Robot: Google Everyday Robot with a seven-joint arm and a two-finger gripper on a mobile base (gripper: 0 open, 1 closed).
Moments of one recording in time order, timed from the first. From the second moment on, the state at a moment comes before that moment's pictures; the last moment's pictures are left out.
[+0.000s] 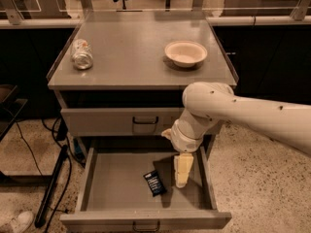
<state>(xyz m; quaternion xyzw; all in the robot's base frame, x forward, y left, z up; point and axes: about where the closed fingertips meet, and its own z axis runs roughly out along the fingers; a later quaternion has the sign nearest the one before) 0.498 -0.063 0.631 -0.76 0.63 0.12 0.11</state>
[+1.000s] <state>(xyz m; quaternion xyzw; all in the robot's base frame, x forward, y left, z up) 0.523 -0.028 0.523 -0.74 0.64 0.15 0.10</state>
